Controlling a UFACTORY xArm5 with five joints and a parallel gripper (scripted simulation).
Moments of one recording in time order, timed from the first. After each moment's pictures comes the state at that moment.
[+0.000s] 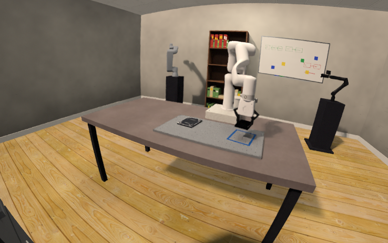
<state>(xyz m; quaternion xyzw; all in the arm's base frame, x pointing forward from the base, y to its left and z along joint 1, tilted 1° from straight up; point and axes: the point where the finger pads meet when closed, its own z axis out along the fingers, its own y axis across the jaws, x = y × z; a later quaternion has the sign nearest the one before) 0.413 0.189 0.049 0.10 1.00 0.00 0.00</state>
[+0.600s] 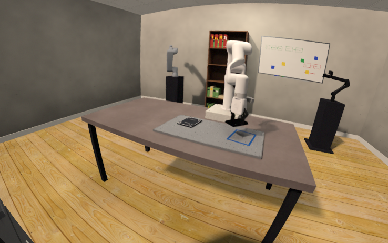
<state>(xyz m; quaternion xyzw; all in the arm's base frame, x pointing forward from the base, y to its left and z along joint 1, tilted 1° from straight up) 0.406 0.140 0.050 0.34 0.94 0.00 0.00</state>
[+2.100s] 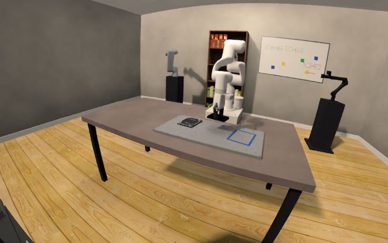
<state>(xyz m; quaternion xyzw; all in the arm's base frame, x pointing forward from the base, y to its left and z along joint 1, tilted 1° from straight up) 0.386 0.009 0.054 0.76 0.65 0.00 0.00</state>
